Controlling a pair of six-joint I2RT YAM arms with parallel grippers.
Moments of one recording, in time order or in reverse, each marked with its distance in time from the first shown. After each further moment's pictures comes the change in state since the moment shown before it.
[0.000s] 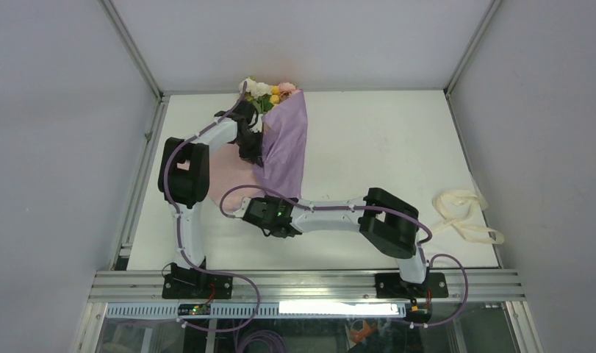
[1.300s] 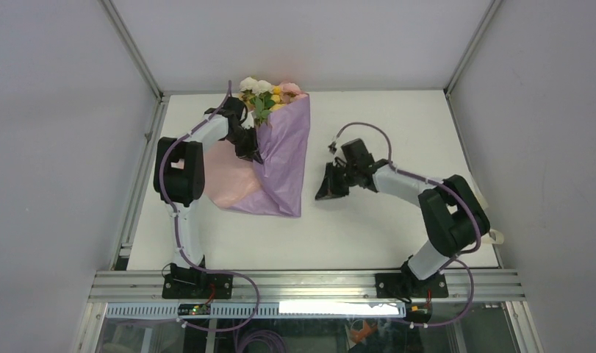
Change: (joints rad) left arm 0.071 0.011 0.025 -0.034 0.162 -0.094; right arm -0.701 -0.373 -0.513 0.380 -1.116 0.795
